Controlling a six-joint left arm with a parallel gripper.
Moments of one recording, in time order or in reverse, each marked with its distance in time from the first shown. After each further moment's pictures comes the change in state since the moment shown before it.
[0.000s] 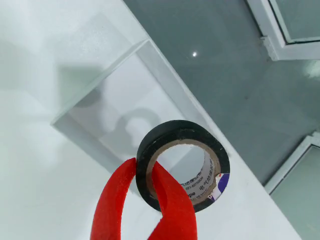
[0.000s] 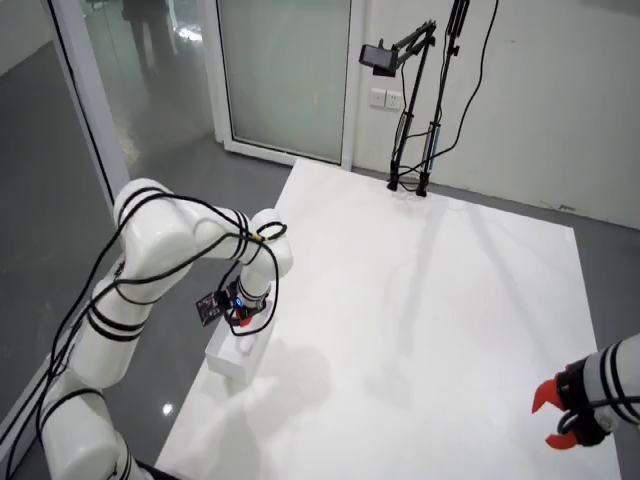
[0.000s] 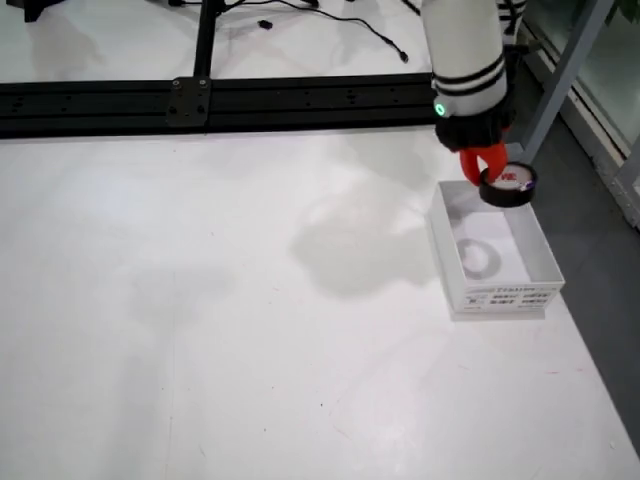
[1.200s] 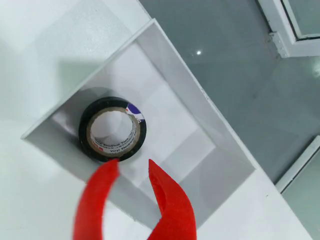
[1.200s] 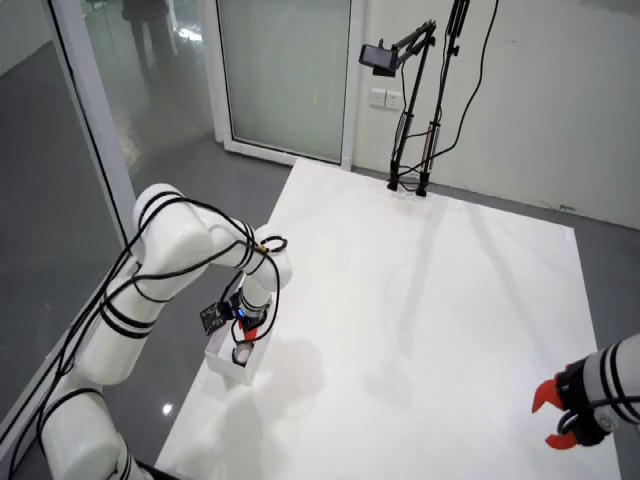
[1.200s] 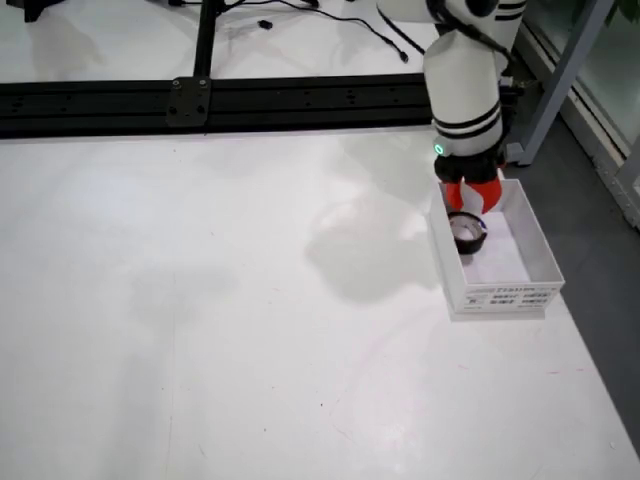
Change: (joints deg) arm 1.9 6.0 0.1 0.7 -6.4 0.1
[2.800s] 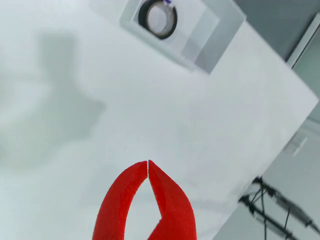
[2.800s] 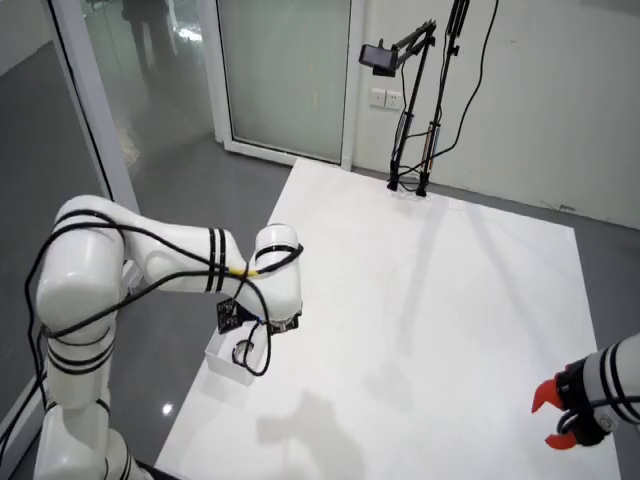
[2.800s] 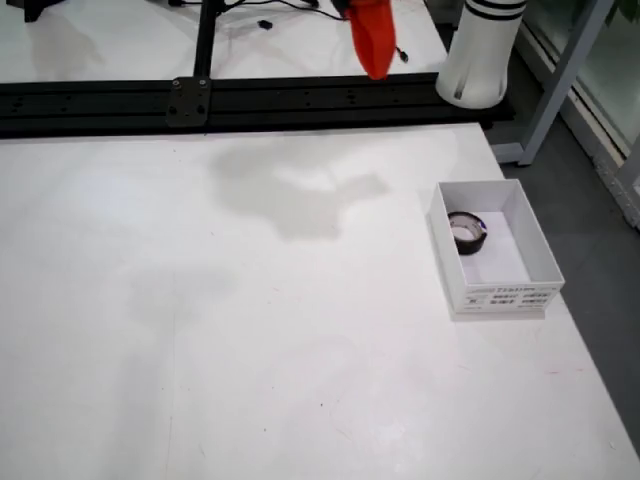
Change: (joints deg) arm -26.3 -23.1 -0.3 1.1 11.4 0.0
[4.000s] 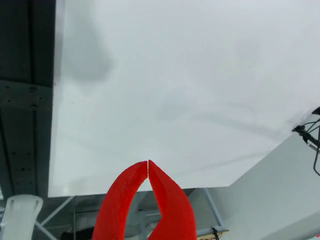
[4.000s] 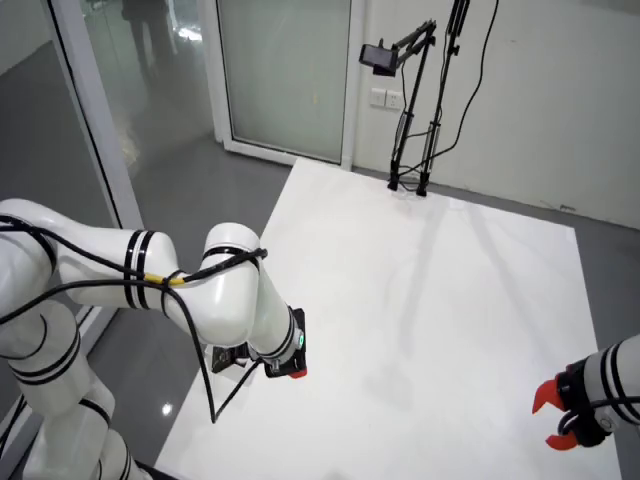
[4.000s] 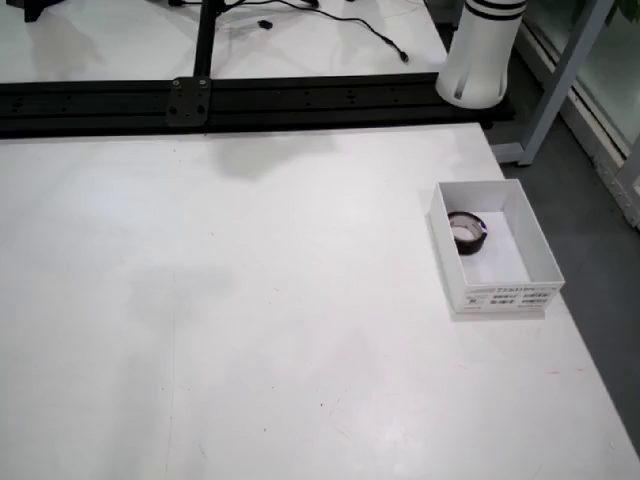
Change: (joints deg) arm -15.6 -14.0 -1.7 -9.6 0.9 0.0
